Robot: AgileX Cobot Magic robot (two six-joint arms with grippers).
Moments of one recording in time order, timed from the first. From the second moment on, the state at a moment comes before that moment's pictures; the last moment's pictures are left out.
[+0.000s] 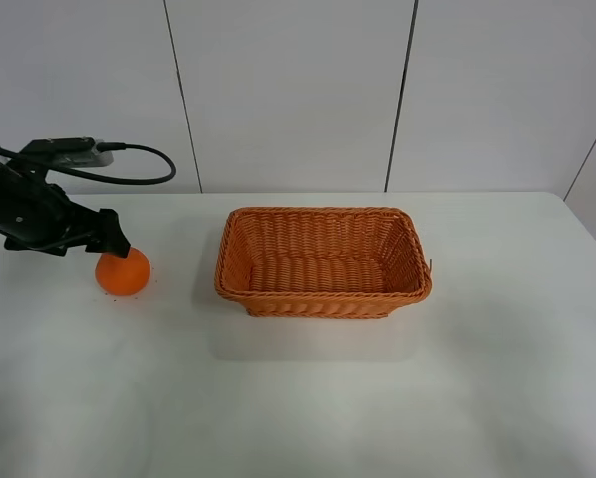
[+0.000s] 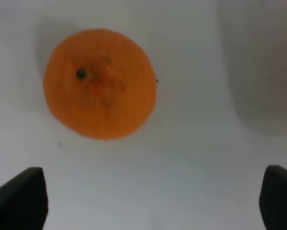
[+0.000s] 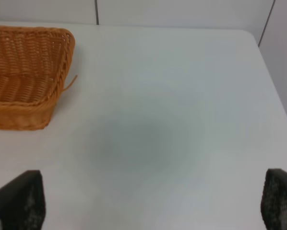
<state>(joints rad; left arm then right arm) 0.00 1.65 -1.01 -0.24 0.45 0.34 0.00 0.00 -0.50 0.00 1.02 0.01</state>
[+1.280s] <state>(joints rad) 0.00 2.01 -1.19 -0.21 0.33 0.41 0.00 0.00 -0.50 0.00 1.02 0.01</state>
